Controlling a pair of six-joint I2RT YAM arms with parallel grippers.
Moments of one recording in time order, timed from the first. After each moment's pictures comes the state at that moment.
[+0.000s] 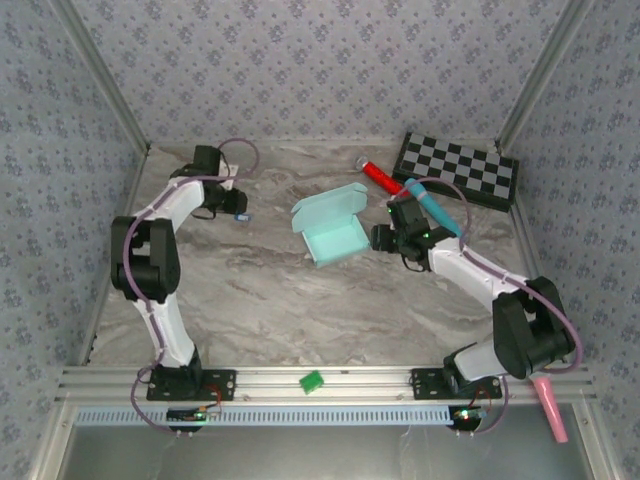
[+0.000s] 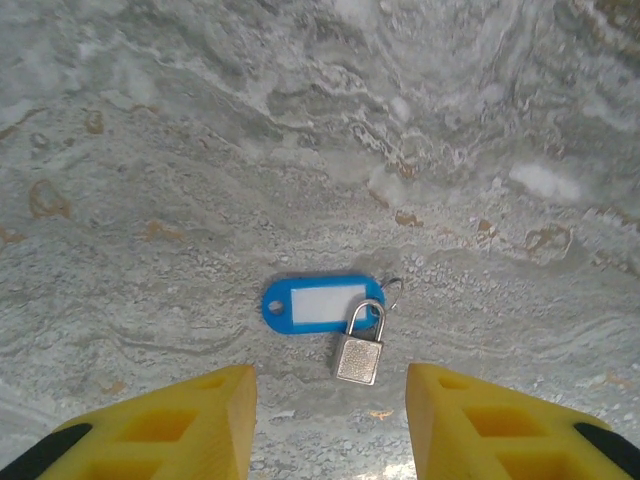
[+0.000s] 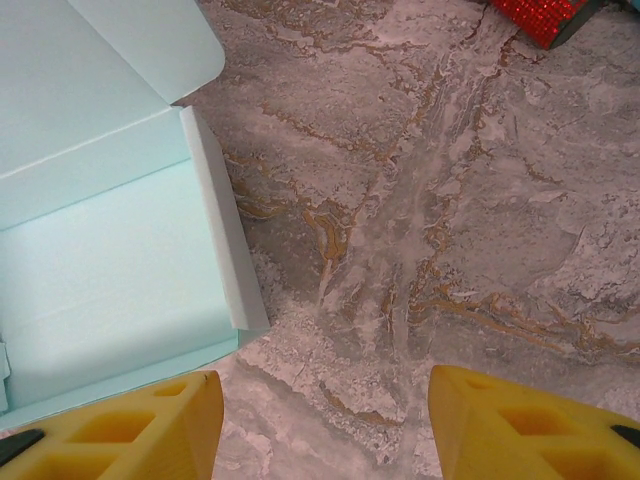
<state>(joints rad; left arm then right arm) -0.12 1.93 1.47 -0.65 0.14 0.04 0.43 1.41 0.88 -0.35 0.10 0.38</state>
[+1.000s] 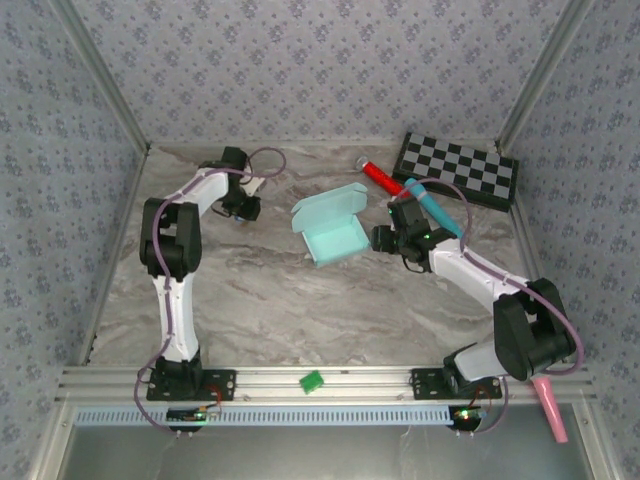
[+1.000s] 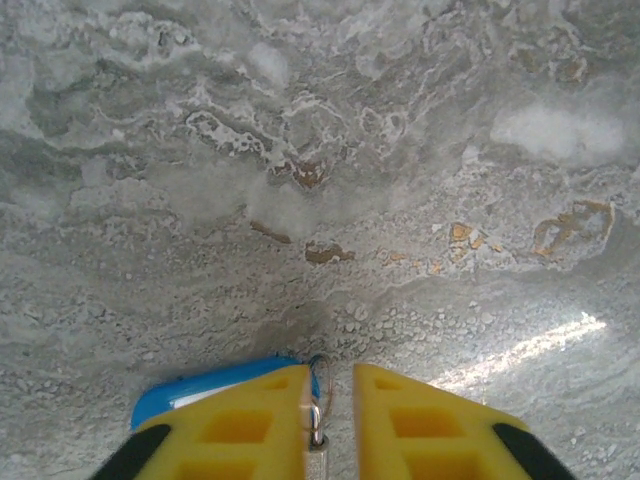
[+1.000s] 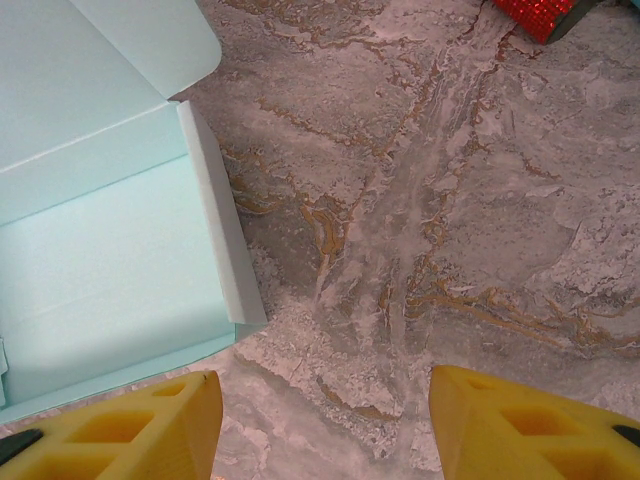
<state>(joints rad) -0.20 2.18 1.69 -0.82 0.12 0.20 0.43 1.41 0.87 -0.35 0.10 0.38</state>
